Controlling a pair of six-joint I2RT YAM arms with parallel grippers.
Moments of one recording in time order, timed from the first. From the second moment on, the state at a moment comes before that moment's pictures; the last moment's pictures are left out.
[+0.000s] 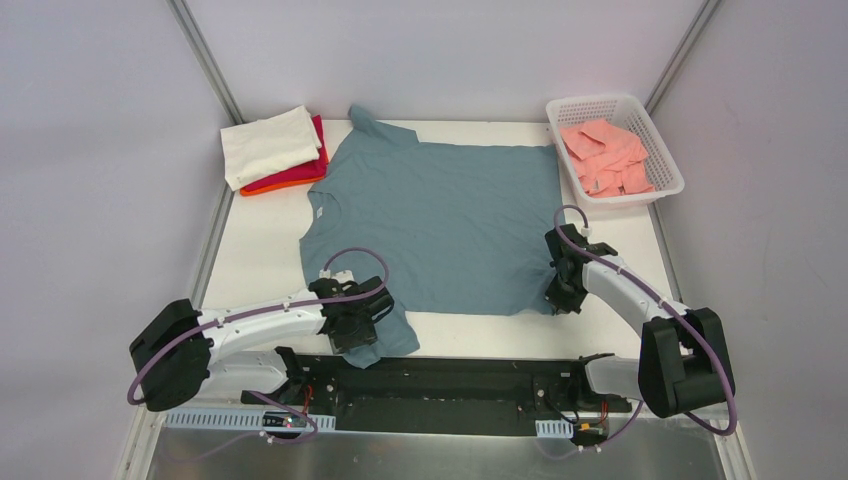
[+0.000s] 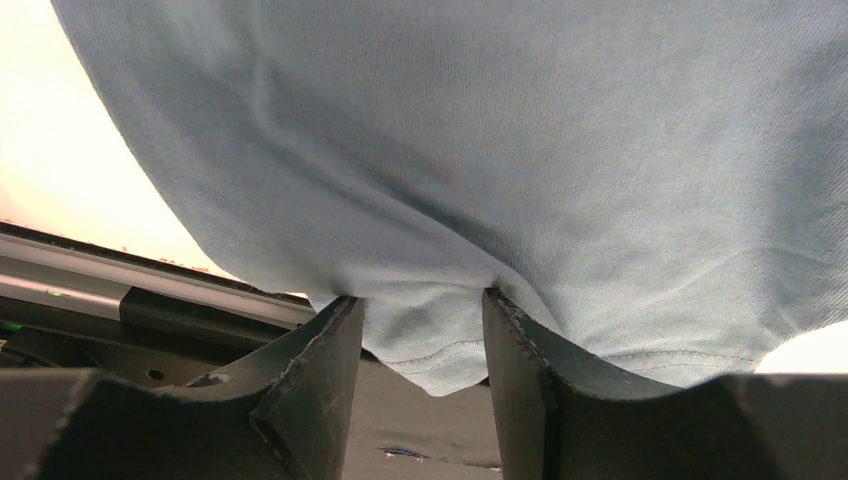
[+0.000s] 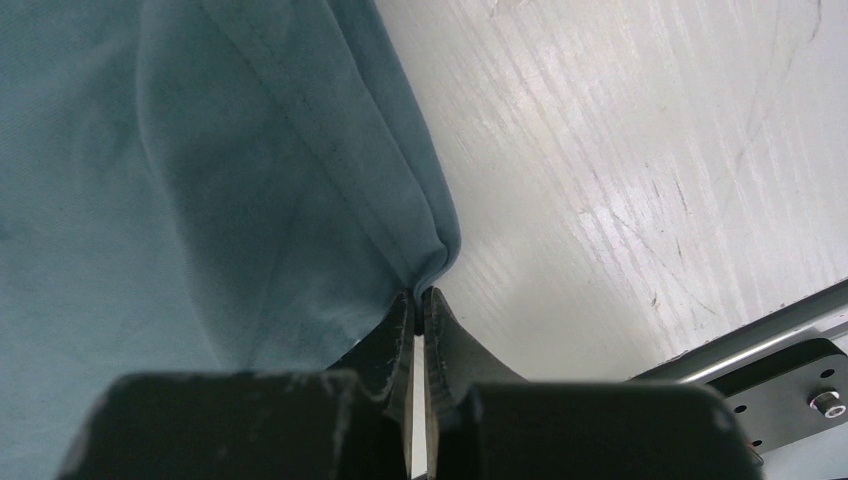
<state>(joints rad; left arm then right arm) -0.98 1.17 0.59 -0.87 -0.26 -1.31 0.27 1.27 0.67 -0.84 0.27 0.82</state>
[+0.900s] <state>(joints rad) -0.98 1.04 0.57 -1.00 -0.20 -1.28 0.27 0.99 0.68 -1.10 0.25 0.96</state>
